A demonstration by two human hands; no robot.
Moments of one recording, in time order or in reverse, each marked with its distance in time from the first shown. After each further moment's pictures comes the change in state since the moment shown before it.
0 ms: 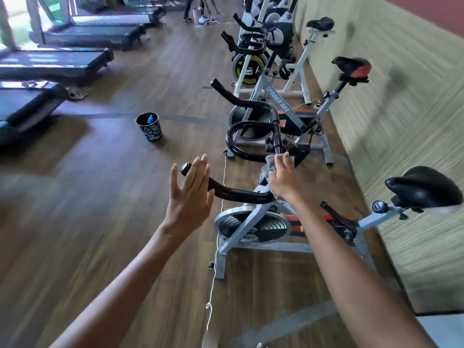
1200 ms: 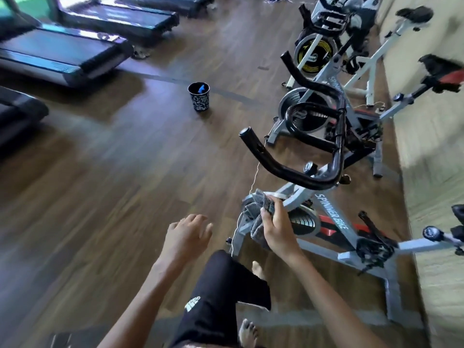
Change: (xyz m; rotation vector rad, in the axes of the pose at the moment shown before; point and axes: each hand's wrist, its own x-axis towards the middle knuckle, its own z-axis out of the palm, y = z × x) left_hand -0.171 -0.009 -0.019 -0.453 -0.655 -0.592; right_hand -0.142 -0.047 0.115 0.593 -0.056 -0.323
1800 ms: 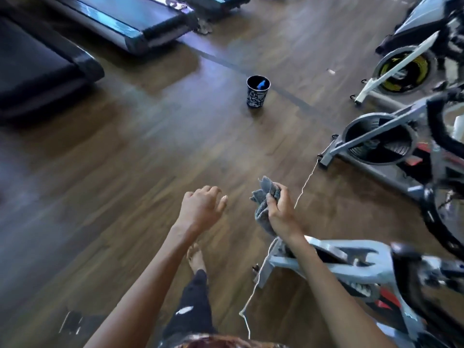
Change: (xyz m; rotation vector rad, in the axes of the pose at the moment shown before) left_hand 0.201 -0.174 -0.064 -0.052 -0.017 -0.211; right_hand 0.227 -0.054 0.205 0.027 -0.226 0.096
